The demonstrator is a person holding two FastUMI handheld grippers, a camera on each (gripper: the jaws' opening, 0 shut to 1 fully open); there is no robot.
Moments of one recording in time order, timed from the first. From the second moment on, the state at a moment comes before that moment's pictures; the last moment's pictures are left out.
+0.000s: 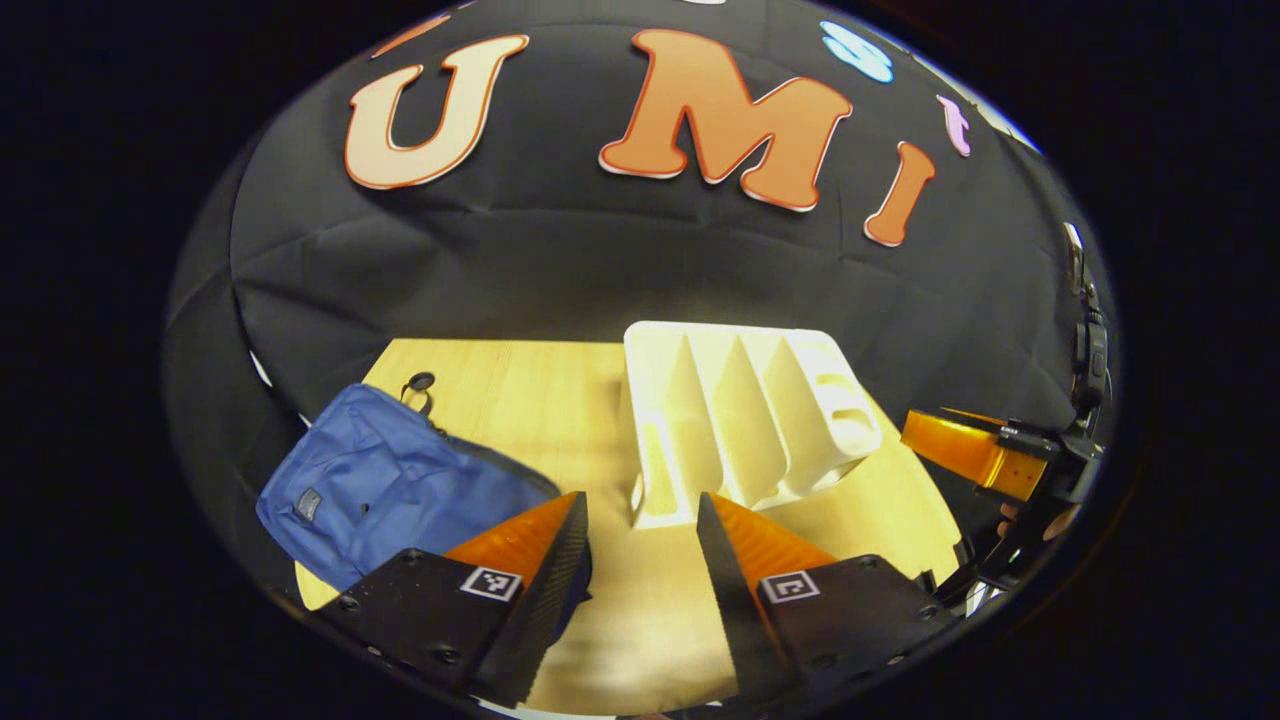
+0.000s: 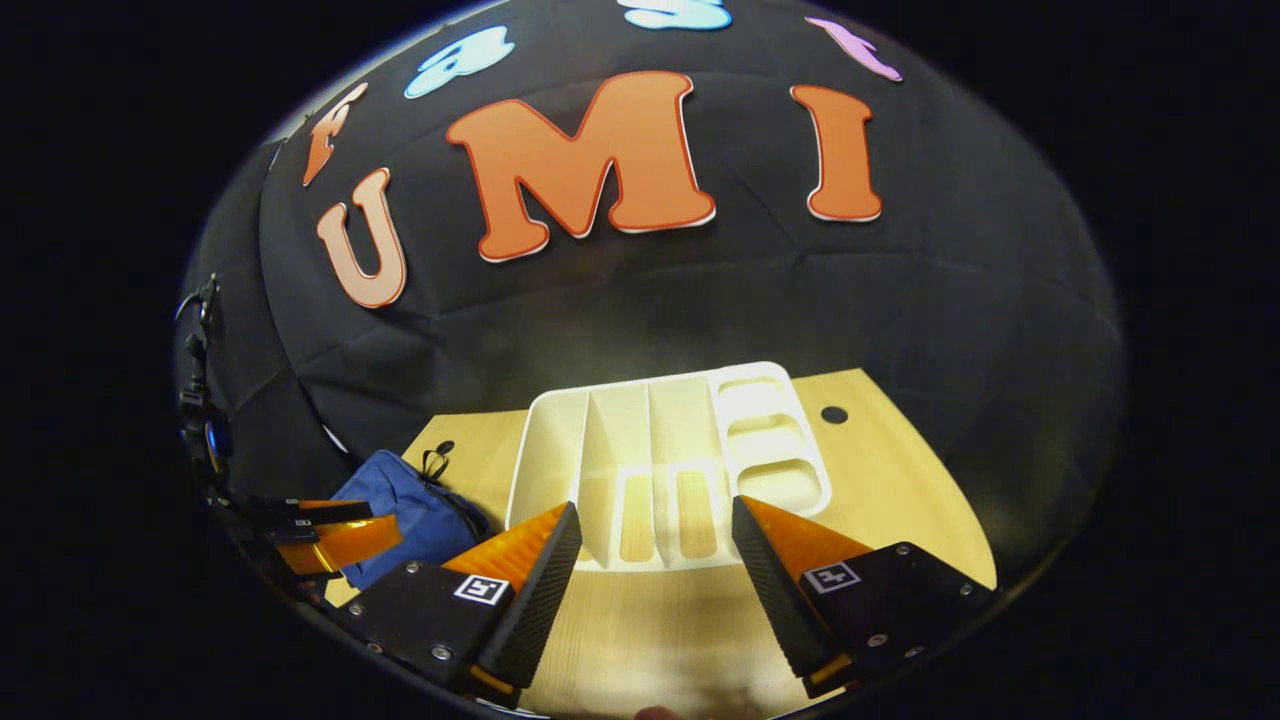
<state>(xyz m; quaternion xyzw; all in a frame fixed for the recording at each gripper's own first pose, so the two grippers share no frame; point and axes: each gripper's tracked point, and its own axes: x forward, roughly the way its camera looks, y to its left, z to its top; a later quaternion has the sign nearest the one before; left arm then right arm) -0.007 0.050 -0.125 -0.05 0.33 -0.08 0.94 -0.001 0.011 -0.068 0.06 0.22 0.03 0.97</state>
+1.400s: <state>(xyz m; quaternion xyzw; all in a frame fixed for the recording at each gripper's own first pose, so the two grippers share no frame) -0.015 -0.026 -0.038 -0.01 0.09 -0.04 0.99 -0.028 -0.003 -0.030 0.00 0.08 0.02 1.00</state>
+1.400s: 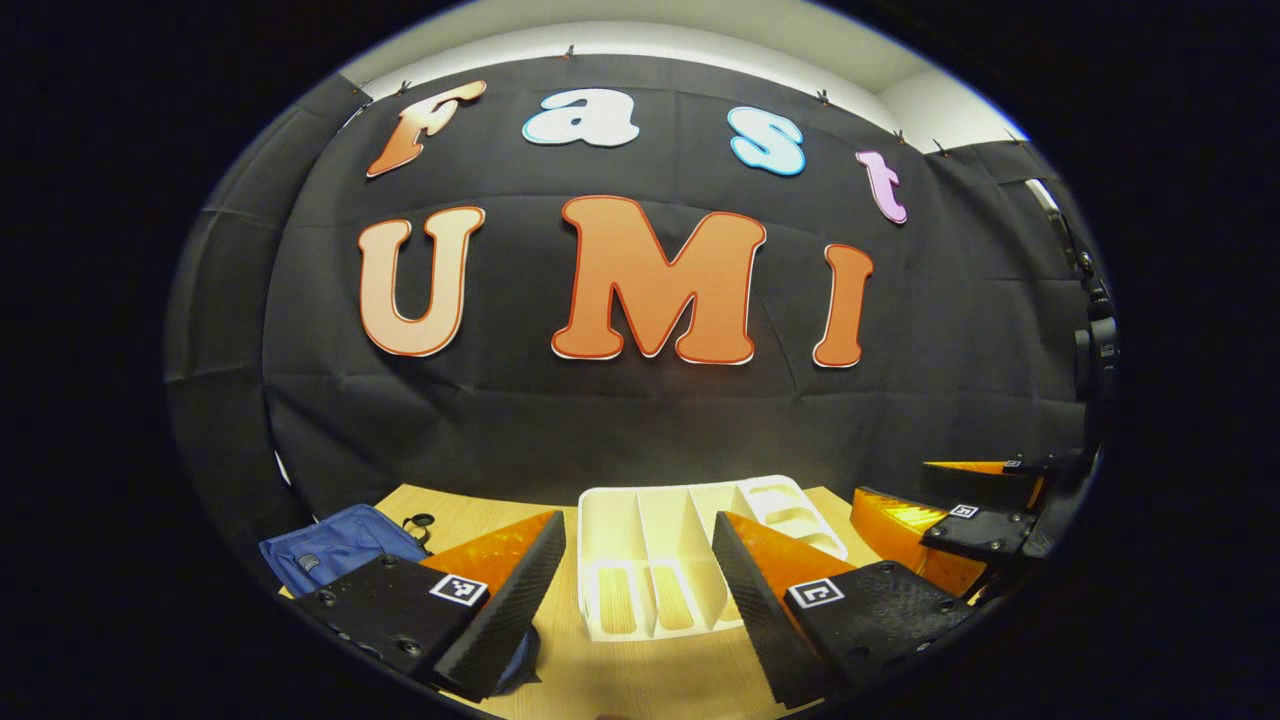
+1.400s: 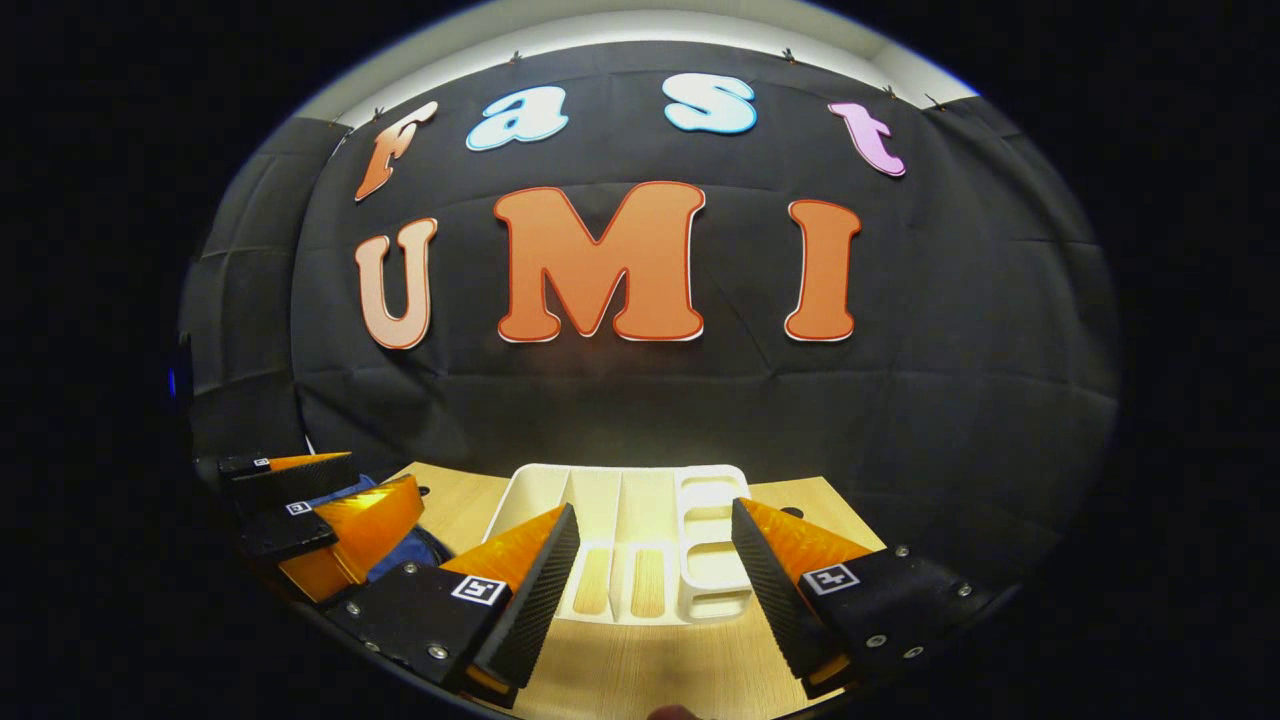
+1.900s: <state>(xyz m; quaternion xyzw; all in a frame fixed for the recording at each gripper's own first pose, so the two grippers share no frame) -0.017 -0.021 -0.038 -0.01 0.09 -0.04 0.99 -0.027 0.002 -0.038 0.00 0.09 0.02 1.00</state>
